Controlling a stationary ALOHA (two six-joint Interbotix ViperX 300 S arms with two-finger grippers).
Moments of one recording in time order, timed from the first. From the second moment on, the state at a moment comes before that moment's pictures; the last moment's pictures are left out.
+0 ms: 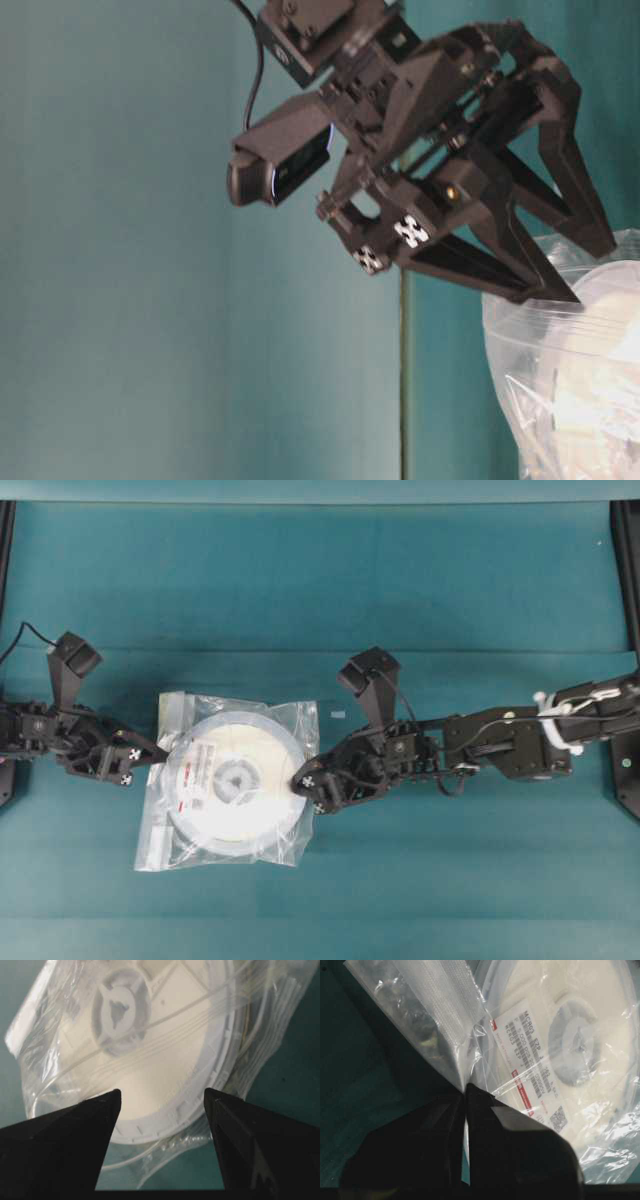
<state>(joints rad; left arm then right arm) 0.06 -0.12 1.35 0.02 -0.54 -1.04 0.04 0.25 0.61 0.06 -0.18 1.04</state>
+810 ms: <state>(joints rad) 0.06 -0.12 1.34 0.02 -0.54 -1.04 0.02 0.29 0.59 0.06 -0.11 1.05</state>
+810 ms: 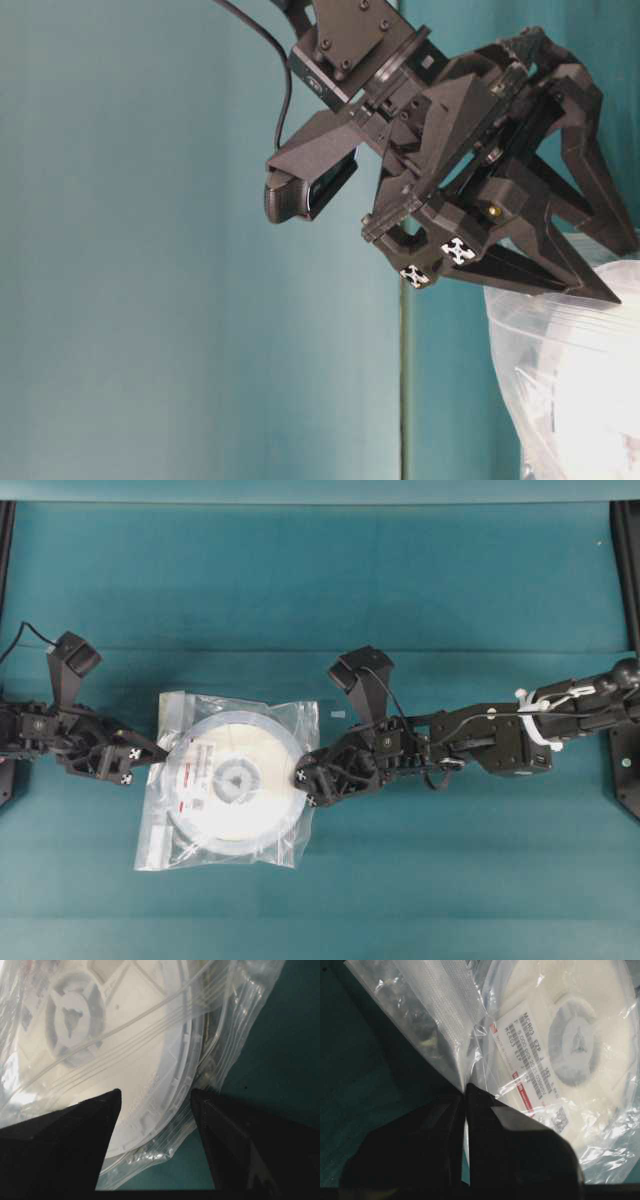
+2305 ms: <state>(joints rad) 0.06 -0.11 1.34 0.02 -0.54 -1.04 0.00 0.29 0.56 0.06 0.01 1.05</state>
